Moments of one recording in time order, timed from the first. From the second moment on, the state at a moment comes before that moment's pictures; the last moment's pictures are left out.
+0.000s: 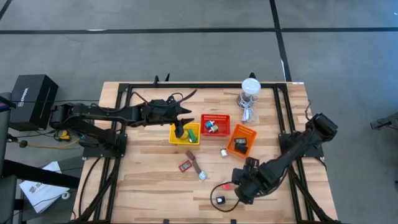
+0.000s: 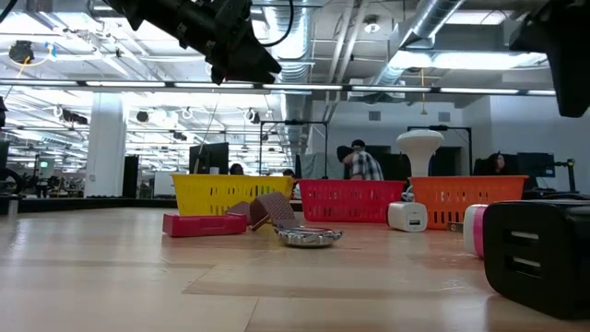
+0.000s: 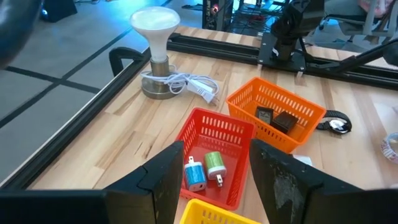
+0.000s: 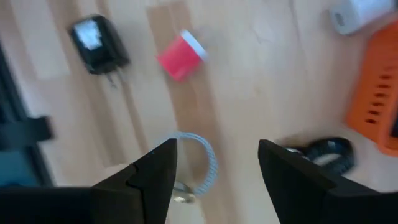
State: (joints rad) left arm 0.11 1.28 0.82 0.06 -0.19 -0.09; right arm 0.69 1.72 1.30 -1.02 0.19 0.92
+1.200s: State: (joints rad) left arm 0.11 1.28 0.82 0.07 -0.19 -0.09; right arm 0.69 1.34 0.80 -0.88 0.32 1.63
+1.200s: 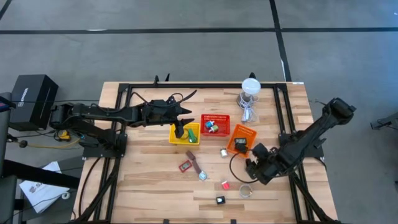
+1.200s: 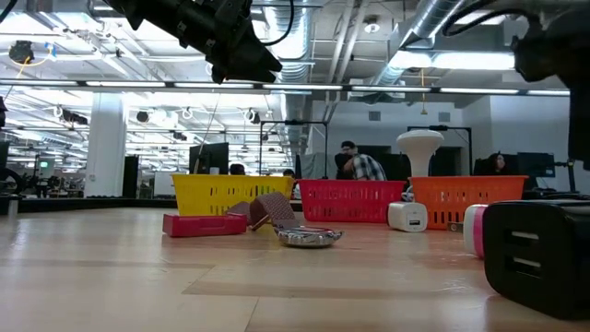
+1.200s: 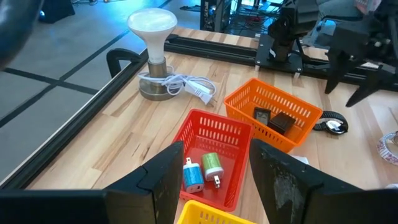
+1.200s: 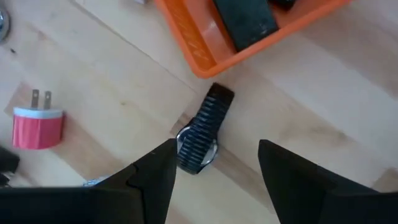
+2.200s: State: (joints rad) left arm 0.11 1.28 0.82 0.07 -0.19 -0.09; right arm 0.57 1.52 0.80 -0.76 0.18 1.52
